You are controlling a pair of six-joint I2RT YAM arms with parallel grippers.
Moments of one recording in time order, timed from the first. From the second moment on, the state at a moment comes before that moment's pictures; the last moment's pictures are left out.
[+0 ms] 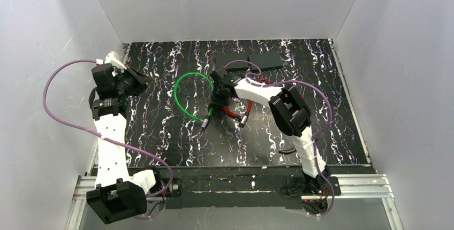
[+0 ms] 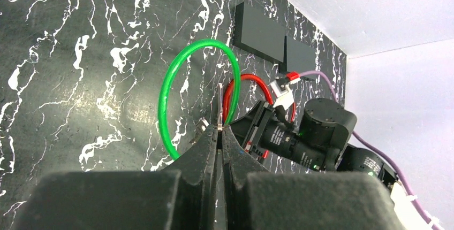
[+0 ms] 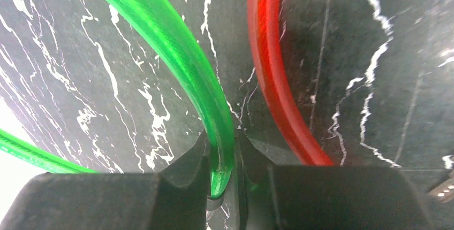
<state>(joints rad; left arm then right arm) 0.26 1.05 1.10 -0.55 0.44 -0.57 0.80 2.23 1.73 -0.51 -0.12 0.95</state>
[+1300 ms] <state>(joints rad) 0.15 1.44 1.16 -0.67 0.55 -0.18 0.73 1.89 1.61 -0.38 -0.39 0.72</state>
